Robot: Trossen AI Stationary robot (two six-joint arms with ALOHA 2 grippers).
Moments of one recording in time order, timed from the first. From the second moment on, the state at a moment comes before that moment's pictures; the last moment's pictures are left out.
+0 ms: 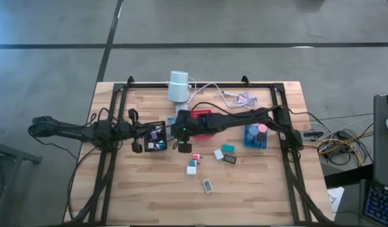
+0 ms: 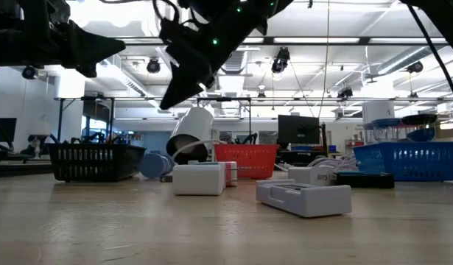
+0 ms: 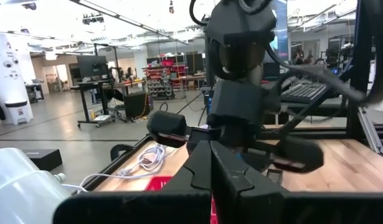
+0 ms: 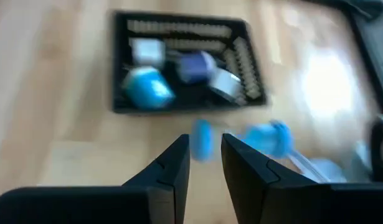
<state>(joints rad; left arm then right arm) -0.11 0.38 0.04 0.47 -0.28 0.13 -0.01 2.12 1.73 -0.41 0.14 -0.13</state>
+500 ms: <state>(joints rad) -0.11 0.38 0.04 0.45 -0.29 0.11 0.00 1.64 1.24 0.30 -0.29 -0.01</state>
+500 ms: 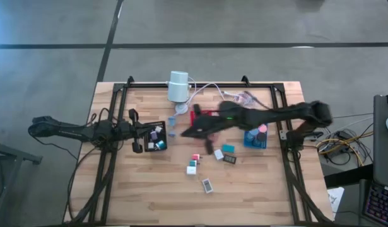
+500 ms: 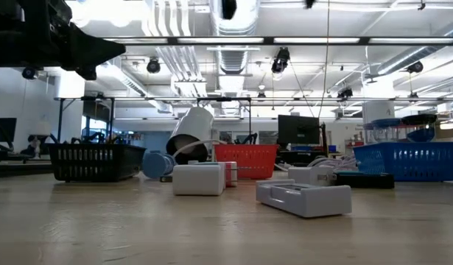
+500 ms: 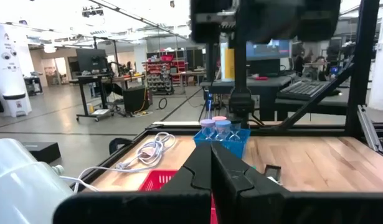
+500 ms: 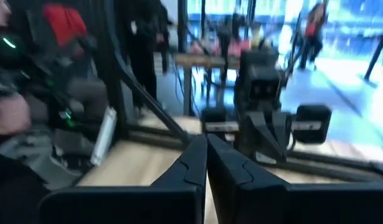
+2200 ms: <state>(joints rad) 0.11 1.75 1.29 -0.93 -0.30 0.85 0.03 0.89 0.27 0.65 -0.06 0.02</state>
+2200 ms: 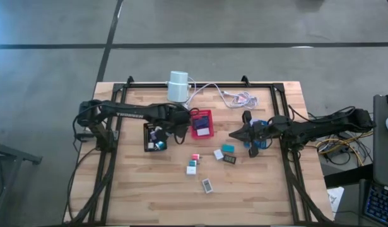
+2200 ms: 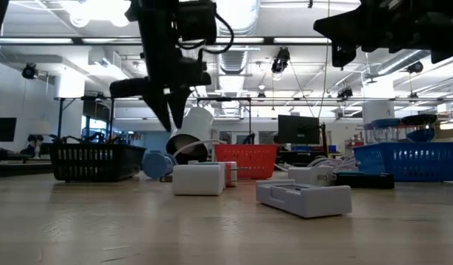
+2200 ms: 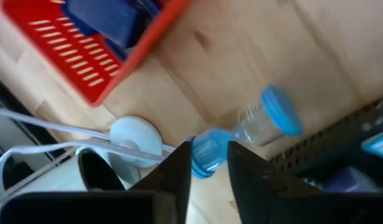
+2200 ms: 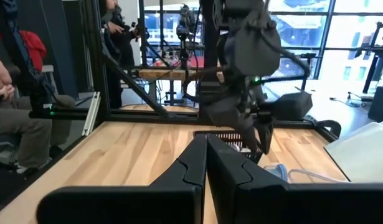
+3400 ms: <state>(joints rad) 0.10 1.75 1.06 -0.63 -0.20 1.23 0.03 0.89 0.27 0.65 -0.05 0.00</state>
